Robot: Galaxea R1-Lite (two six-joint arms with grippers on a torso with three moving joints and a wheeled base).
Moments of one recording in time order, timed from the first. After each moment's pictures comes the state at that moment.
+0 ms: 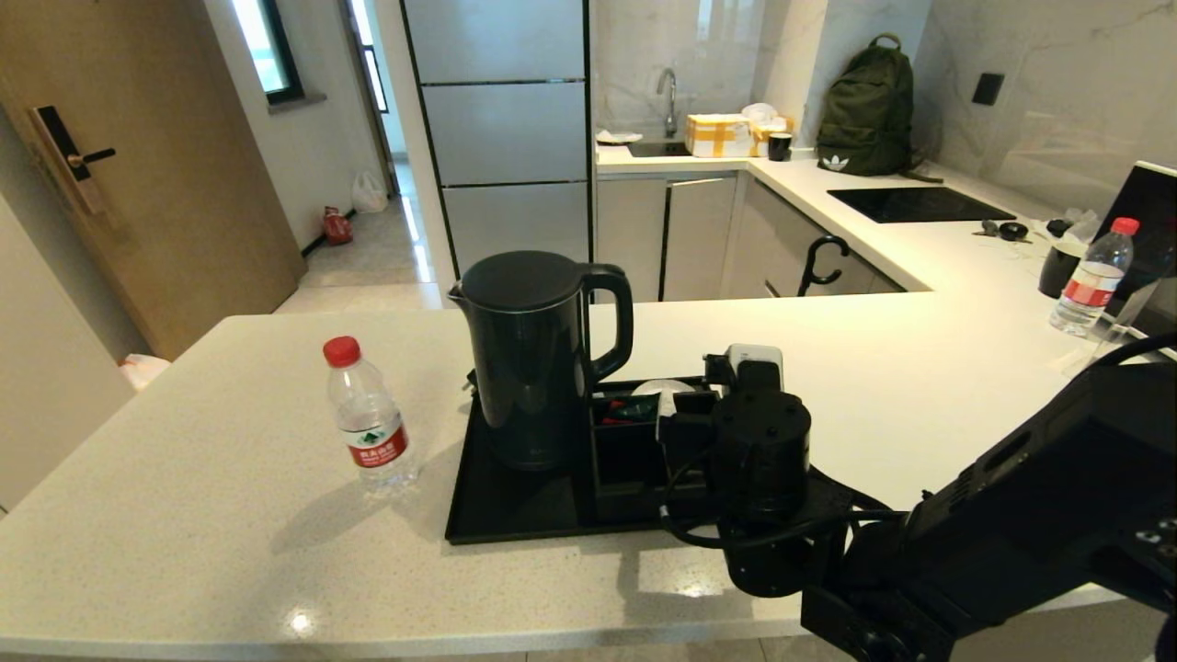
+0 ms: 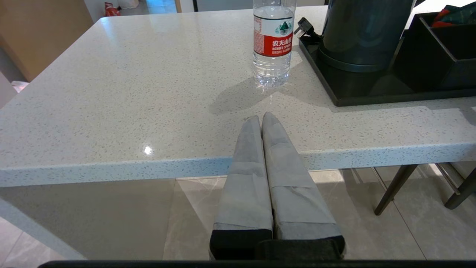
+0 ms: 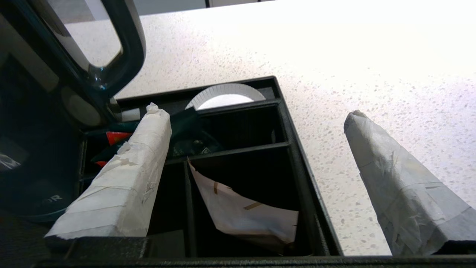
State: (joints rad) left arm 0.00 0.00 -0.01 0.01 0.00 0.03; right arm 0.80 2.10 -0.83 -1.10 -0.86 0.17
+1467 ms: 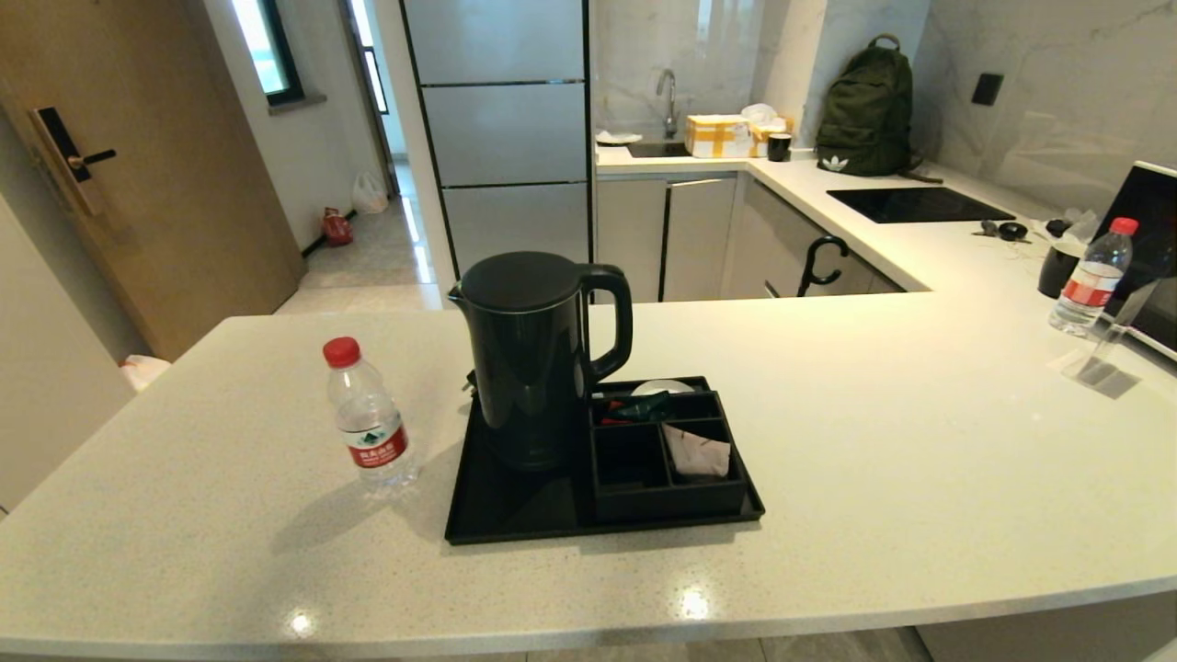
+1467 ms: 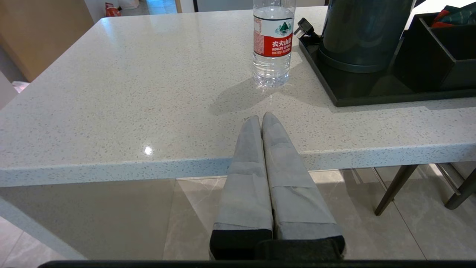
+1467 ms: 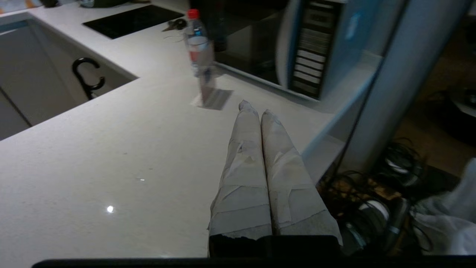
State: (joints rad) left arm 0.00 0.00 -0.01 0.01 0.00 0.03; right arm 0.05 0.78 -0.61 -0.19 -0.87 -0.02
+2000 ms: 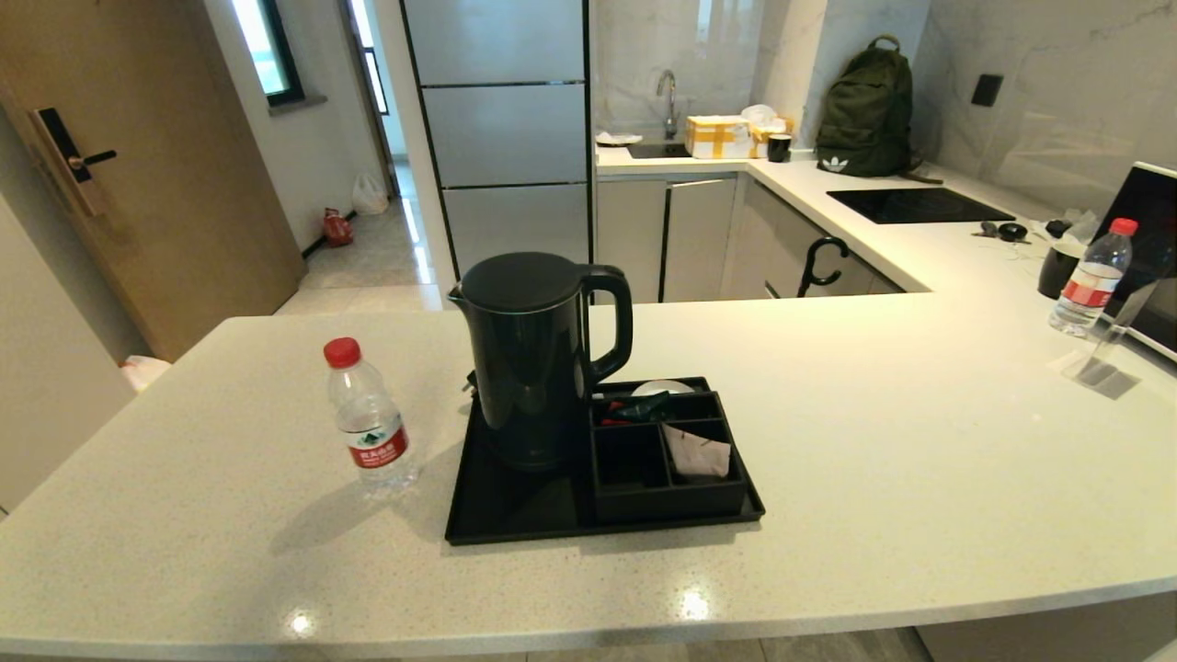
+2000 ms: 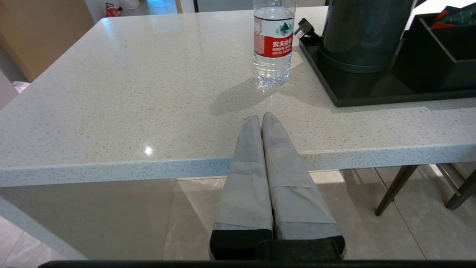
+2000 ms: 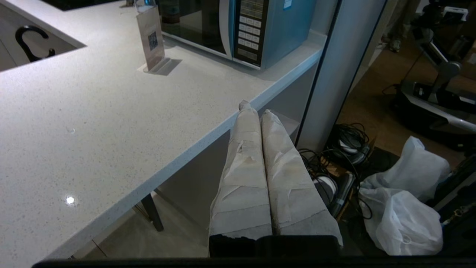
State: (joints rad) left arm 0.00 0.00 -0.01 0.01 0.00 0.03; right arm -0.02 0.23 -0.54 0.28 -0.85 -0.09
